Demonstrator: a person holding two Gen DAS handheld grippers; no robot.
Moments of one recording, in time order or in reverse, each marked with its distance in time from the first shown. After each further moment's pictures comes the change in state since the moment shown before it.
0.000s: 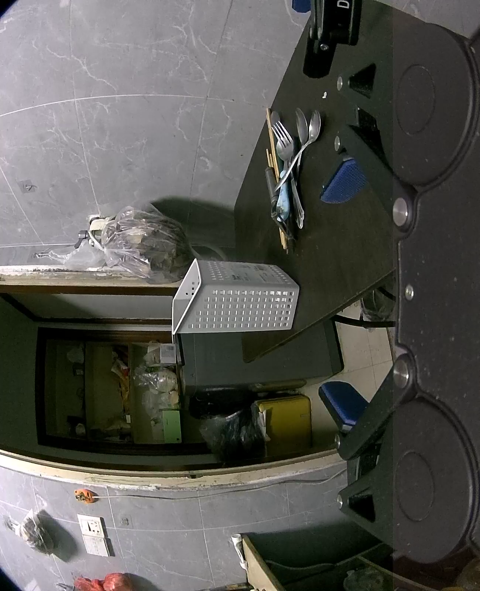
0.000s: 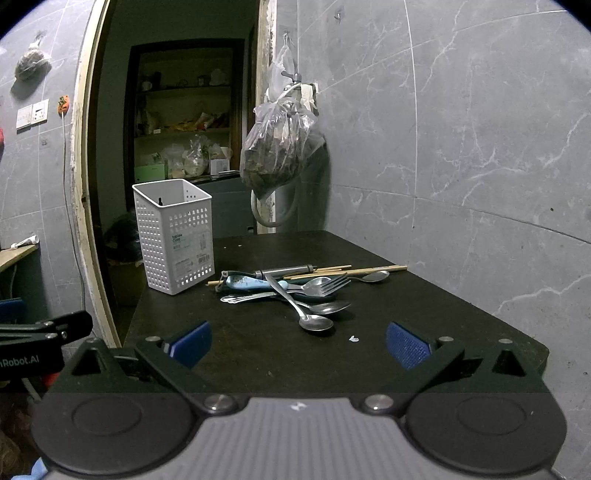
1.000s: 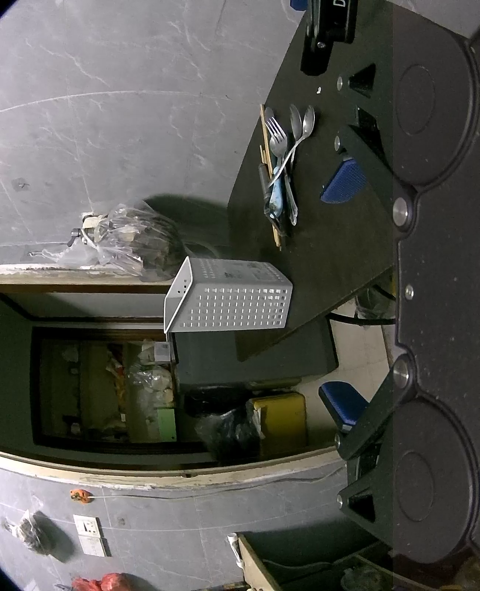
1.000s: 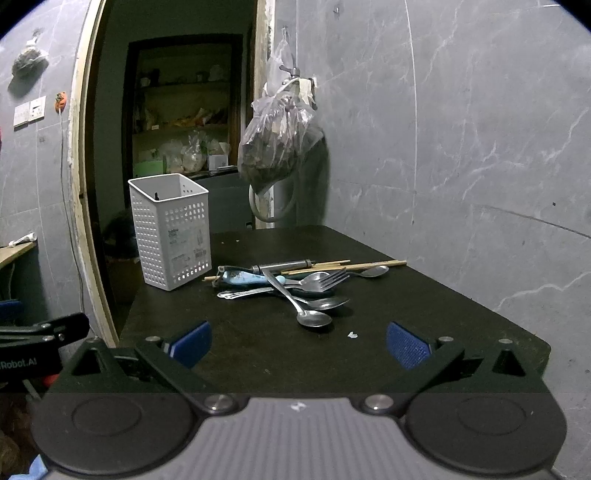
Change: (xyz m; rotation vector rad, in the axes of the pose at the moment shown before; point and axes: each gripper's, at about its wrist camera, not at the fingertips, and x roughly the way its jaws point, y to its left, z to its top) left arm 0.008 0.008 -0.006 -0.002 0.016 0.011; right arm 0.007 -0.003 -0.004 0.002 0.017 -0.003
